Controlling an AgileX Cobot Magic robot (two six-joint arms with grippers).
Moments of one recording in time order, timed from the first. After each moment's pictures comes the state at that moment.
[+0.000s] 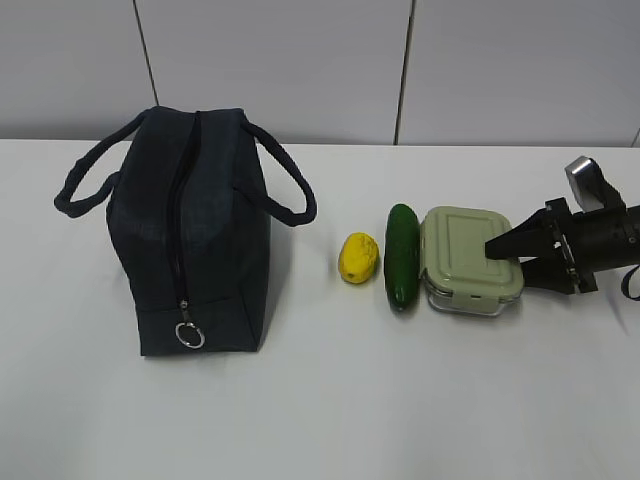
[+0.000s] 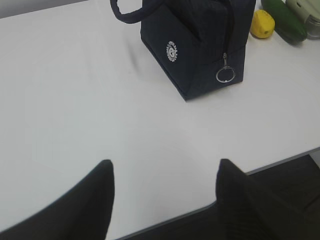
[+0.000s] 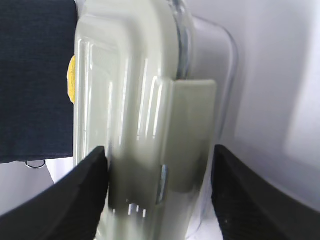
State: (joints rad) left arm -0.30 0.01 -0.51 -0.02 1.11 0.03; right arm -0.35 2.28 -1.32 1.22 1.18 -1.04
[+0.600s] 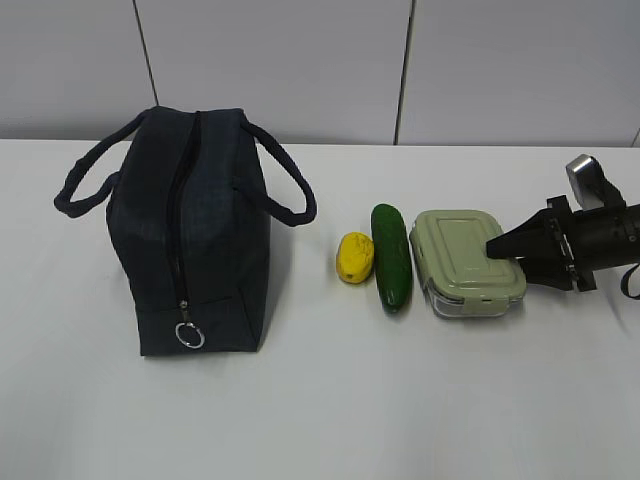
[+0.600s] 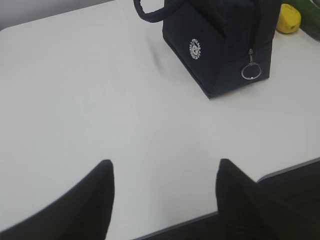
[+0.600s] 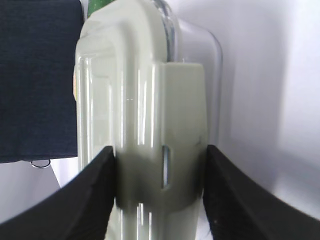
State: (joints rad) left arm -0.30 0.01 -0.51 0.06 1.11 0.03; right arm -0.35 2.28 -1.33 1.22 1.19 -1.04
